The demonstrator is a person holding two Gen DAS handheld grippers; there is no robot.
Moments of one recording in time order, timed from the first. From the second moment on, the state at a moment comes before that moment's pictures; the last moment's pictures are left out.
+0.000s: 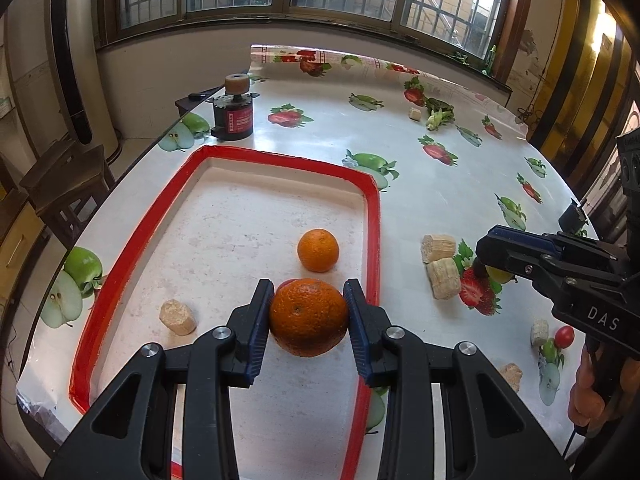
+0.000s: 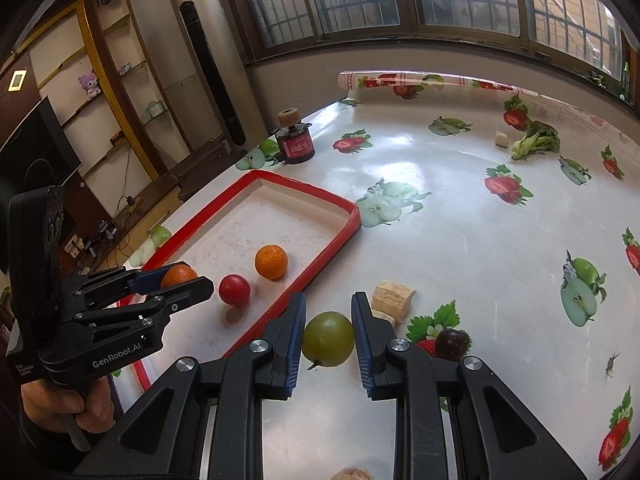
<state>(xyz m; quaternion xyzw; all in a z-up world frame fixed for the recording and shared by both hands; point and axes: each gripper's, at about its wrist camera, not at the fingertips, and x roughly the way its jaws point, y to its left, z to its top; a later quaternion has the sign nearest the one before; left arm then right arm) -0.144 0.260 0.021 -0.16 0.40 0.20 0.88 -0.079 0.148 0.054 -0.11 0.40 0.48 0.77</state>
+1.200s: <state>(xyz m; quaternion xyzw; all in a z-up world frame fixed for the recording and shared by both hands) -0.117 0.363 -0.001 -0.19 0.42 0.26 0.85 -0.042 0.284 0.025 -0.12 0.44 0.50 0.74</state>
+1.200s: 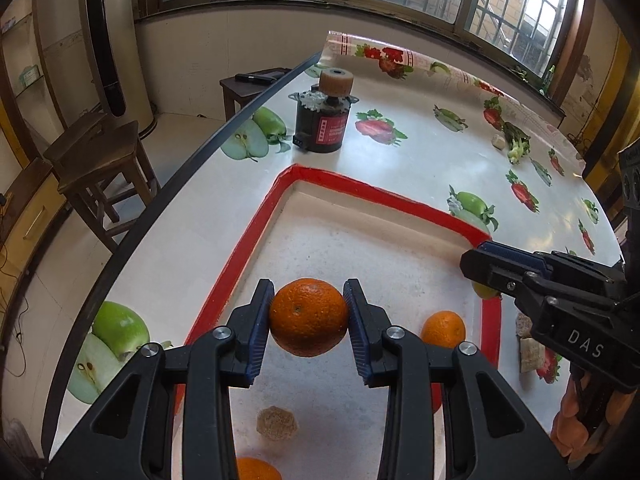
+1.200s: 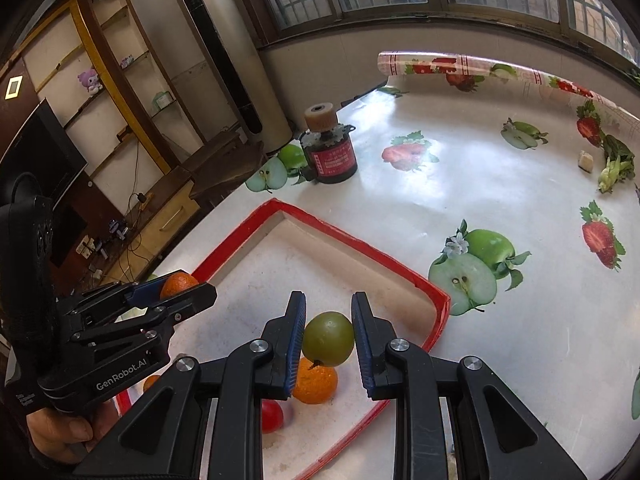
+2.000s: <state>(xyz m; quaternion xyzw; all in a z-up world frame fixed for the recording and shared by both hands) -0.127 0.357 -0.020 -0.20 0.45 0.28 0.83 -0.046 0.295 -0.004 -0.16 0.45 0.48 0.74</state>
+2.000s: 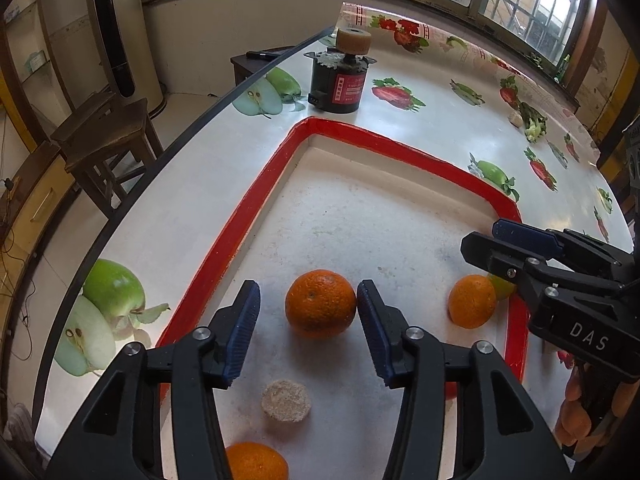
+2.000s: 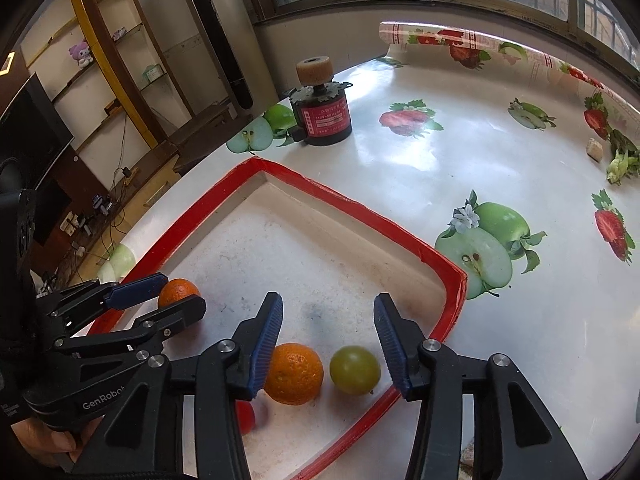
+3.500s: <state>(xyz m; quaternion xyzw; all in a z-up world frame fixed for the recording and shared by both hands) -0.134 0.252 0.040 -0.16 0.39 0.23 0.88 -0.057 0.112 0.057 -0.09 0.41 0.45 0.79</state>
